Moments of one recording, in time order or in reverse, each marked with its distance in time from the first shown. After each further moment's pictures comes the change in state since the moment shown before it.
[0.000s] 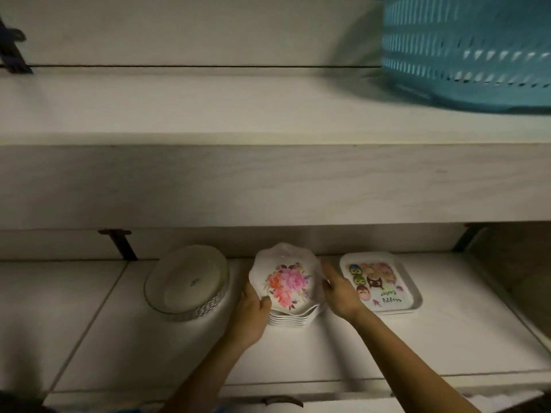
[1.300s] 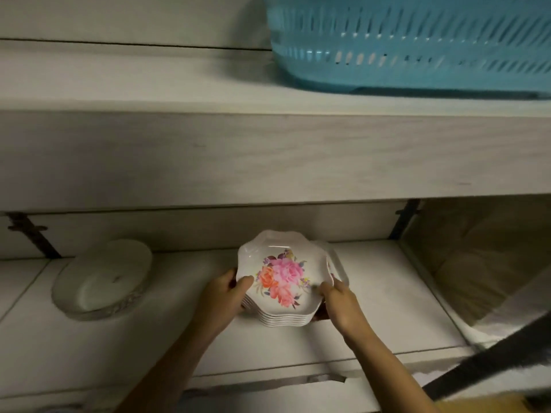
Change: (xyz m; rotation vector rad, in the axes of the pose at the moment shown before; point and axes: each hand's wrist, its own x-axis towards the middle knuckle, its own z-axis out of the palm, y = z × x) left_hand -0.043 0.100 0.056 -0.284 -0.057 -0.025; right_hand -0.066 0.074 -0.081 0.600 0.119 0.251
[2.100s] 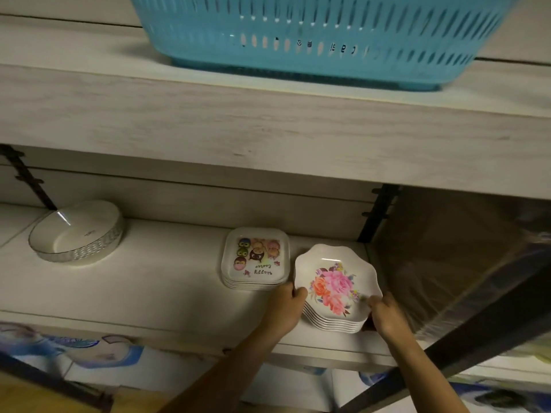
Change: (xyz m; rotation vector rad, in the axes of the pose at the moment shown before) left_hand -0.005 0.008 0.246 0.093 -0.022 -0.047; right_hand 0.044 0.077 -0.212 -0.228 0.089 0.132
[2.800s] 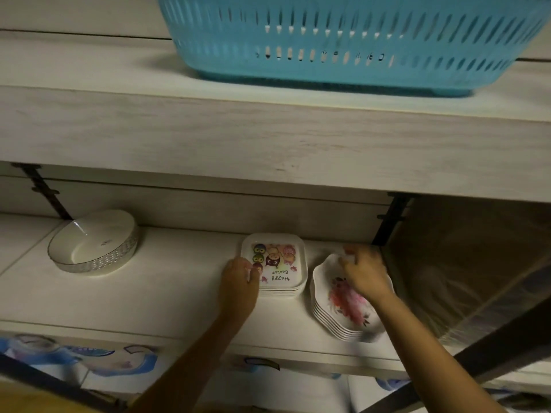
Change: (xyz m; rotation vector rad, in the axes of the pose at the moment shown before) left_hand 0.025 -0.032 -0.099 0.272 0.513 0.163; right_hand 0.007 -0.089 0.044 -0.526 0.064 -0.368
